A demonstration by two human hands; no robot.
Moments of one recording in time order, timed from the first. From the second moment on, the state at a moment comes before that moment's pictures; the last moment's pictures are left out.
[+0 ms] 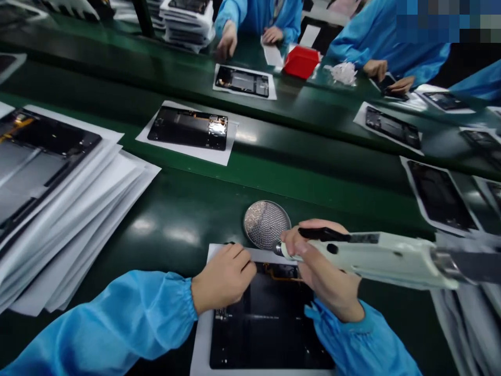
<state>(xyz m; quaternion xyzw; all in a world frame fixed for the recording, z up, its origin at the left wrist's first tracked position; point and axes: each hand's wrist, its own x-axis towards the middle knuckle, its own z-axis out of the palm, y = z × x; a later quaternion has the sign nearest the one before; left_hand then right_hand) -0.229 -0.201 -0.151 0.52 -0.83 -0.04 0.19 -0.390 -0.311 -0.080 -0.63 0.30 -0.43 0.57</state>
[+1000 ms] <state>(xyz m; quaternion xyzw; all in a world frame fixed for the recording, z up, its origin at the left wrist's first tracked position) -0.231 -0.208 -0.137 0.54 -0.80 -0.03 0.24 -0.374 -0.313 -0.085 -0.63 0.28 -0.43 0.58</state>
